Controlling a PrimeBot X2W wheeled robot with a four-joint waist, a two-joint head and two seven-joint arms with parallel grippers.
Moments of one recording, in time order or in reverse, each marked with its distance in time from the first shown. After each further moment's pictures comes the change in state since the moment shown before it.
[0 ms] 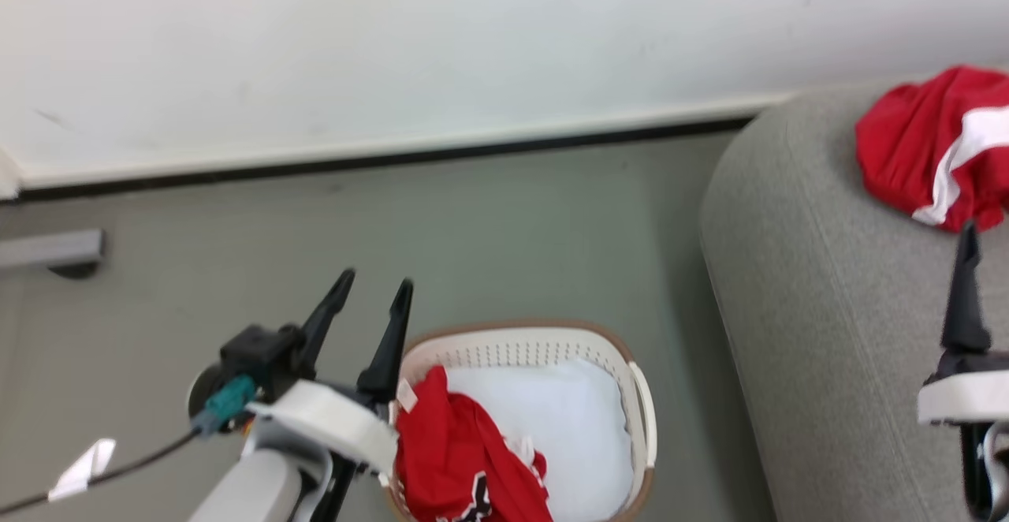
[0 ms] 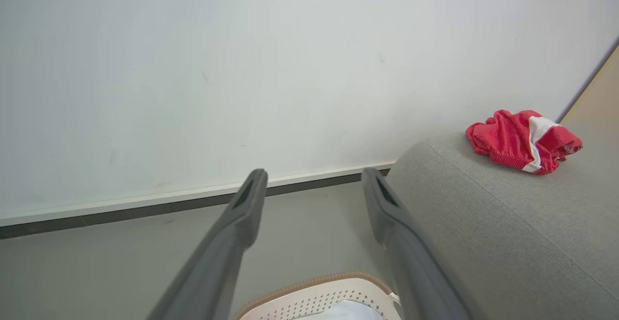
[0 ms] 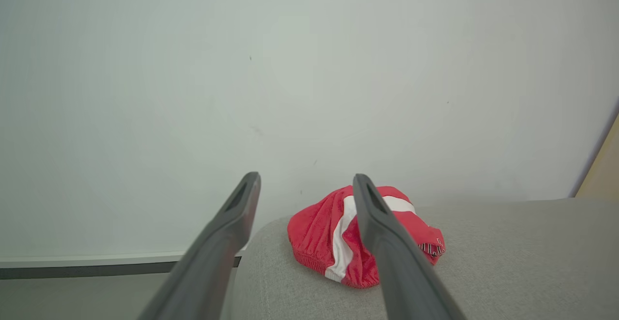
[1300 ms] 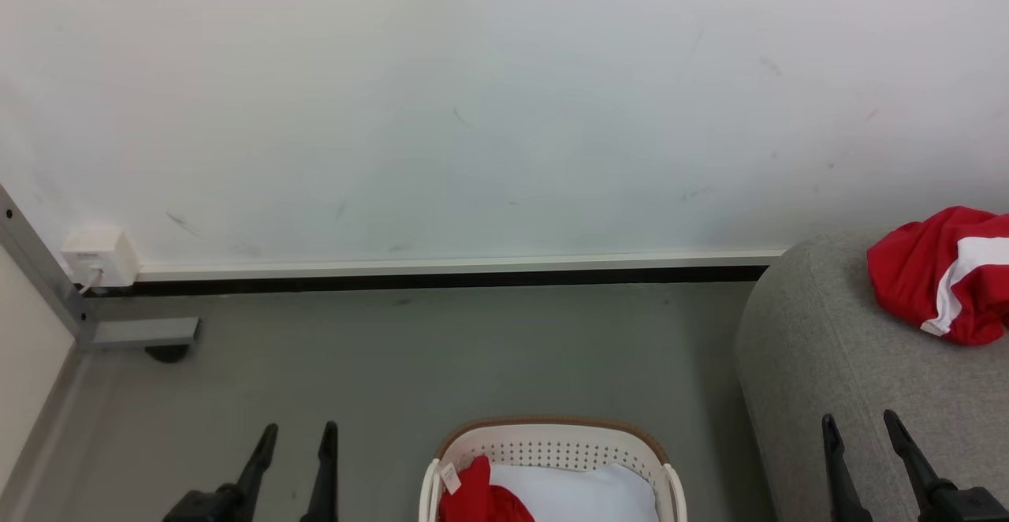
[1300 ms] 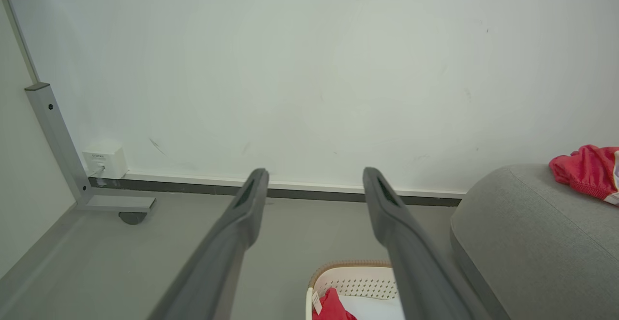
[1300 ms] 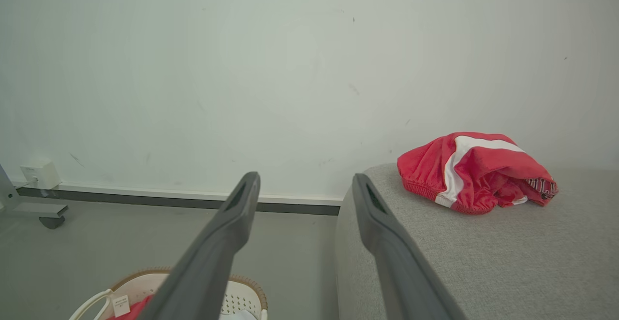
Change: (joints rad) left arm 0.423 -0.218 0.452 -0.038 0.326 -0.121 0.000; right arm 0.339 0.017 0.232 0.031 0.081 0.000 -0.002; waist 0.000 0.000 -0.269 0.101
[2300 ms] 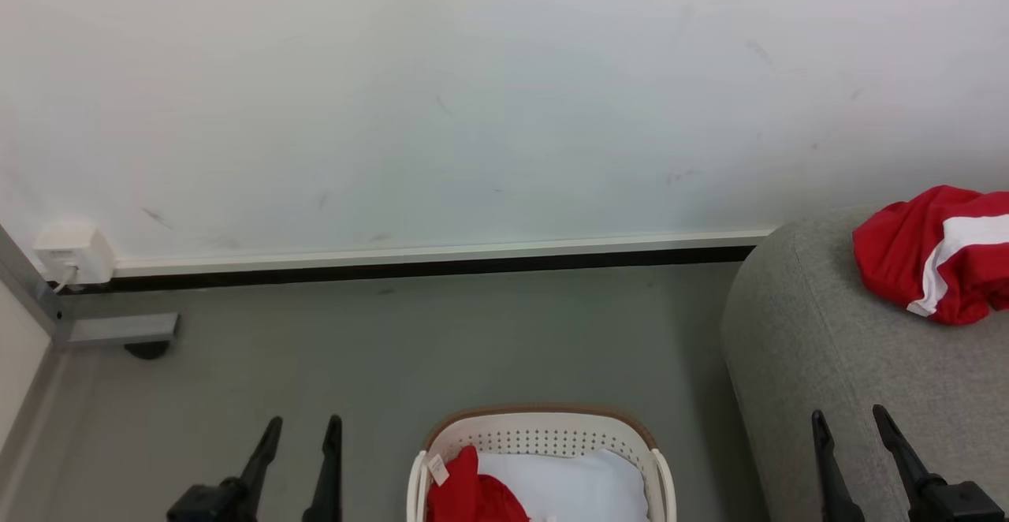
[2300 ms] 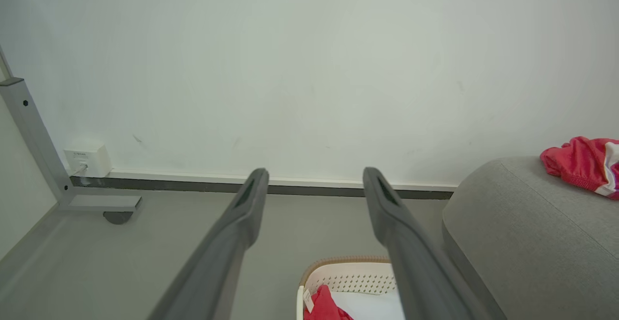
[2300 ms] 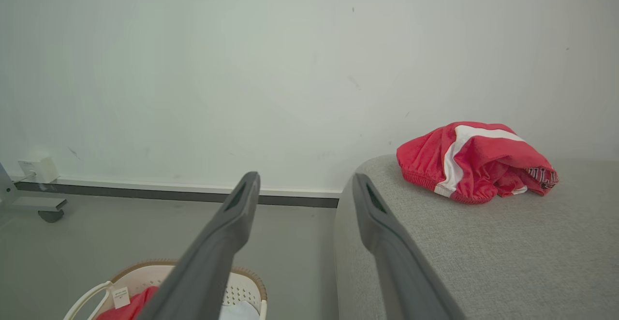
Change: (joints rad) left arm -0.009 -0.035 0.044 0.013 0.042 -0.041 0.000; right arm -0.006 0.000 0.021 0.002 0.000 0.000 0.000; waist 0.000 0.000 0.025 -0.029
